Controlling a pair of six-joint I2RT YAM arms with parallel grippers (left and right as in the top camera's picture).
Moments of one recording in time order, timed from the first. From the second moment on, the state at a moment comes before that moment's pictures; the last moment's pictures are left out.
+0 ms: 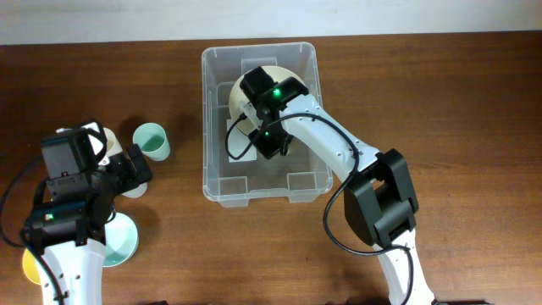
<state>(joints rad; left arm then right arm) 0.21 1.10 1.09 -0.87 -0.03 -0.15 0.58 2.28 2.00 -1.15 -0.04 -0.09</state>
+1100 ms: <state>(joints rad) 0.21 1.10 1.09 -0.88 -0.03 -0.15 0.21 1.95 1.96 -1.32 0.13 0.41</state>
